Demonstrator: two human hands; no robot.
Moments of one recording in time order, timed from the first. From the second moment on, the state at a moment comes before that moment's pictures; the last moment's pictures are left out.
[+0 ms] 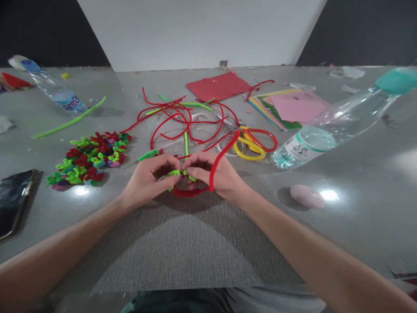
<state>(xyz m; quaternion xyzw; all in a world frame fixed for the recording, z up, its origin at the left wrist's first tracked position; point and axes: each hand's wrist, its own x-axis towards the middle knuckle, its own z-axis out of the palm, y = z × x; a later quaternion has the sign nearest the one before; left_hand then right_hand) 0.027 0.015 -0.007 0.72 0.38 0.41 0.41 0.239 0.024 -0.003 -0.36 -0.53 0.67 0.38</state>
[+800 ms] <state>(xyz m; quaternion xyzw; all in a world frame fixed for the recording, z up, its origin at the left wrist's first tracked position) 0.025 0.013 -0.010 0.77 0.38 0.41 0.31 0.232 0.022 -0.003 -0.38 -0.54 0.62 0.42</state>
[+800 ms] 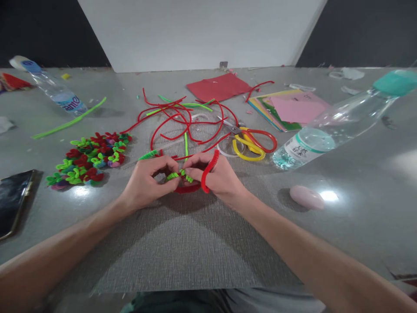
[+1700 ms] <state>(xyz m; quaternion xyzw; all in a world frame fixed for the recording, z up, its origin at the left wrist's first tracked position) 0.023 0.015 -0.010 0.76 0.37 0.40 0.36 0.236 0.022 -0.004 -0.36 -0.51 0.66 0.41</state>
